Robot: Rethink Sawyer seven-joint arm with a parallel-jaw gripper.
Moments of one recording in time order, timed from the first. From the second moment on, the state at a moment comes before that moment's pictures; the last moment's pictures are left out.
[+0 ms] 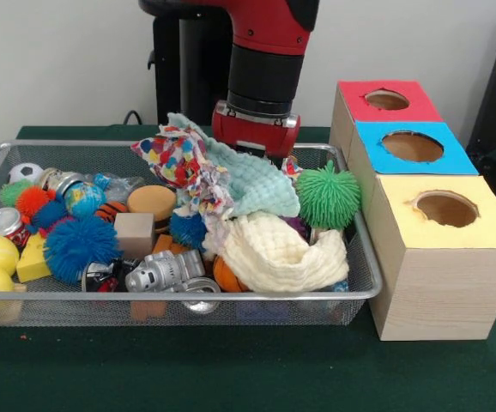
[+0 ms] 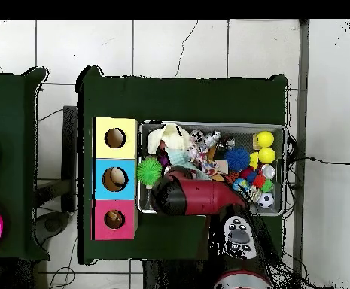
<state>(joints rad) -0.20 -0.59 -0.06 1.77 -0.24 0.16 1.96</state>
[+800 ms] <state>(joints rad) -0.18 -0.84 -0.09 1.77 -0.22 0.49 1.96</state>
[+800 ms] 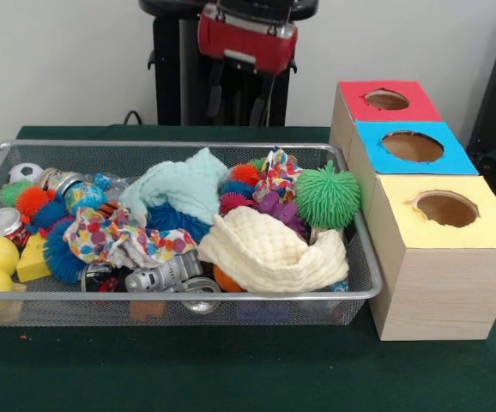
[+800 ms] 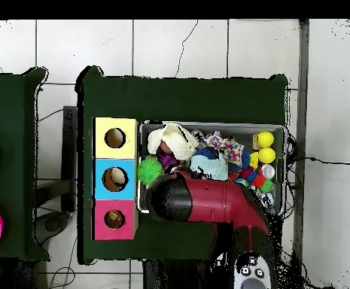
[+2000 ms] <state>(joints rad) -0.24 -0.76 -0.17 1.73 -0.35 0.35 1.96</state>
